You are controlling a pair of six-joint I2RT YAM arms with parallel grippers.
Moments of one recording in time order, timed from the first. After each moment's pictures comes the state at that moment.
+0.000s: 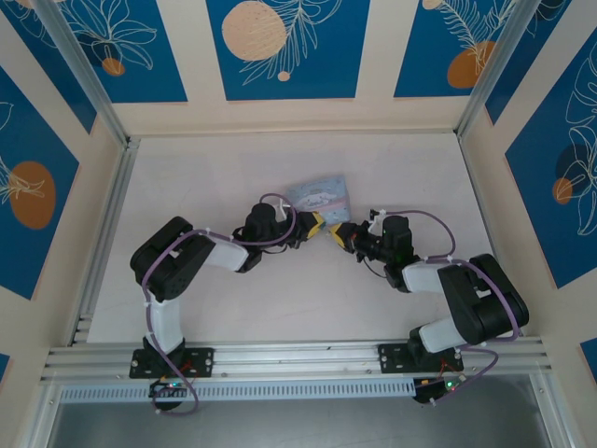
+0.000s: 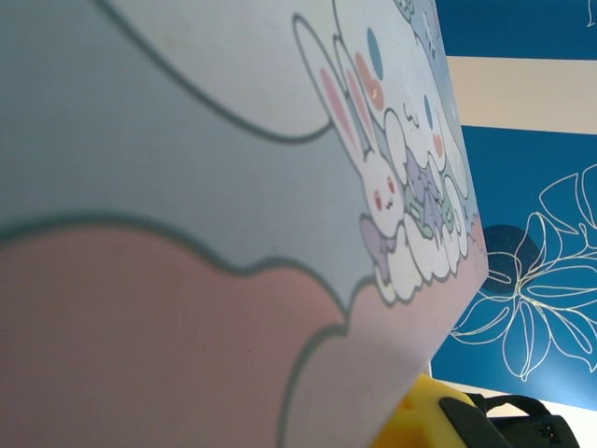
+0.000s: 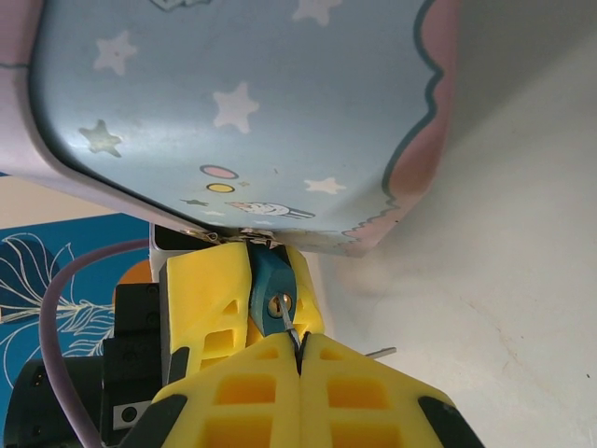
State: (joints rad) left arm -0.68 1.92 0.82 0.88 0.41 -1.49; right arm 0.31 1.45 0.35 0.76 -0.58 1.38
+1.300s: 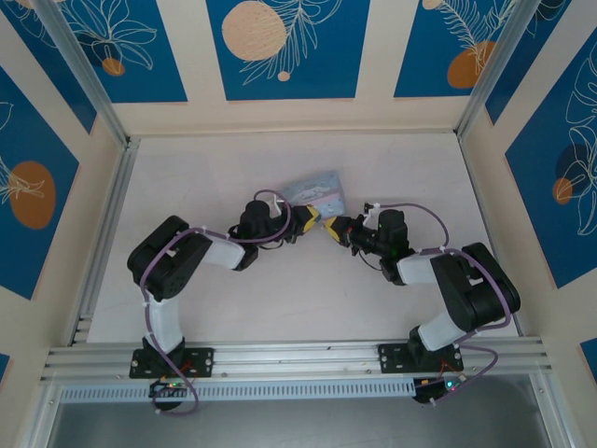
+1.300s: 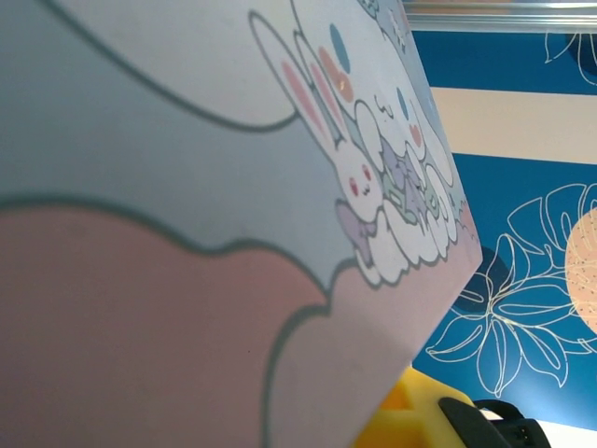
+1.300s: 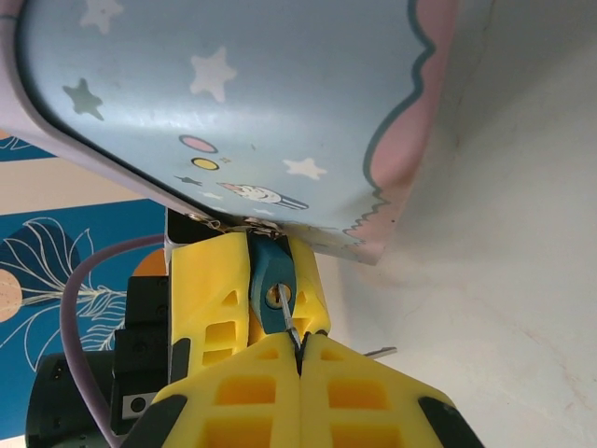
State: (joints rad) left arm -0.66 1.91 0.81 0.93 0.41 -1.52; right arm 0.33 1.53 0.41 0.83 -0.62 1.41
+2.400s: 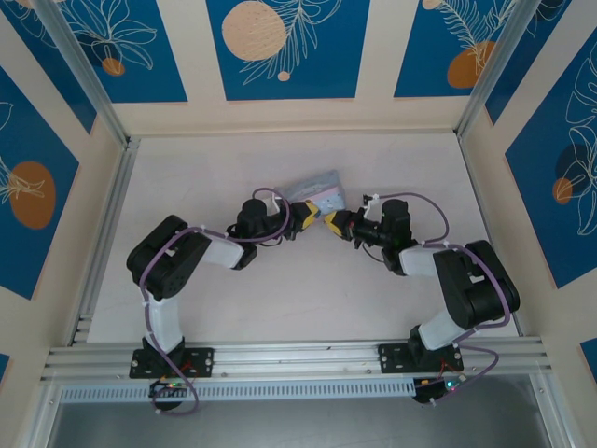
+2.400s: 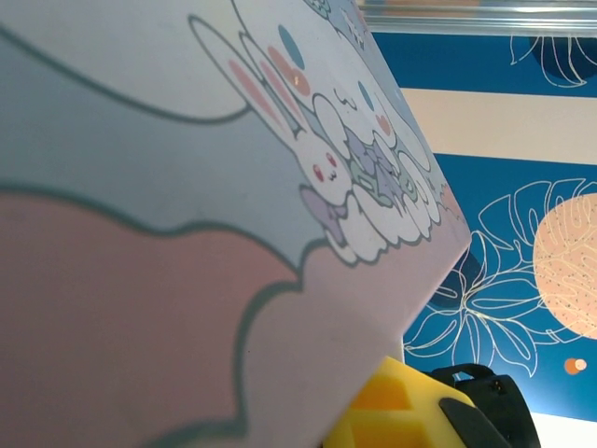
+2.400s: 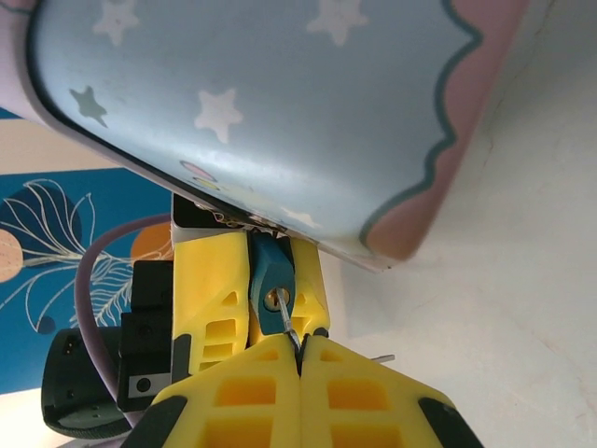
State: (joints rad) left arm -0.65 1.91 0.81 0.99 0.43 -1.55; right arm 0.27 1.54 0.50 0.73 -0.76 1.30
